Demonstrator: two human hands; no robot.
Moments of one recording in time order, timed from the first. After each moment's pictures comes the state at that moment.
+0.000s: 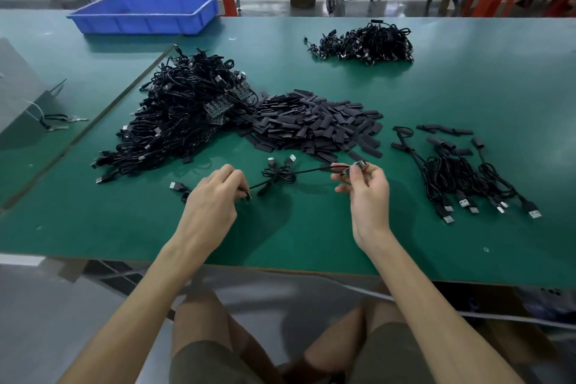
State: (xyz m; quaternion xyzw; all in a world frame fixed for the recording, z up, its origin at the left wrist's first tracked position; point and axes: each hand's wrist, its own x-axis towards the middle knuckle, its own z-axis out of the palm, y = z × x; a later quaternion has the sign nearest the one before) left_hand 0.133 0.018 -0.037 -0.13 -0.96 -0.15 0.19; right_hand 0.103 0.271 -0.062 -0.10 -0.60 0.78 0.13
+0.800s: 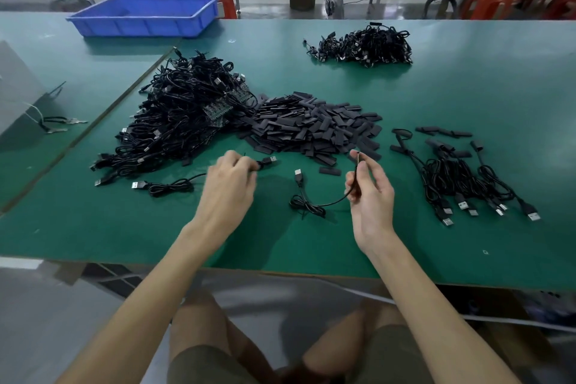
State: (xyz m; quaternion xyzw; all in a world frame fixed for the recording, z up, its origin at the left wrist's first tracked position) left_hand 0.104 0.041 -0.031 -0.06 -0.96 -0.18 0.18; right_hand 0.105 0.276 -0.057 -0.10 -0.52 0.84 0.11
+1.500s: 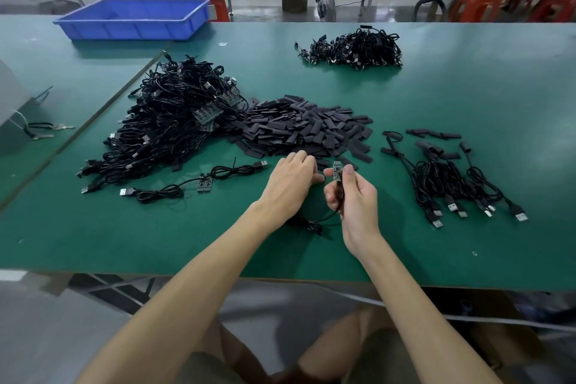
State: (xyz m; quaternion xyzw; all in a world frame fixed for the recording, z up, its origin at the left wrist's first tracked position) left_hand 0.047 0.139 -0.052 -0.23 -0.95 -0.16 0.13; right_hand 0.105 0.270 -0.059 -0.07 -0.61 0.78 0.09
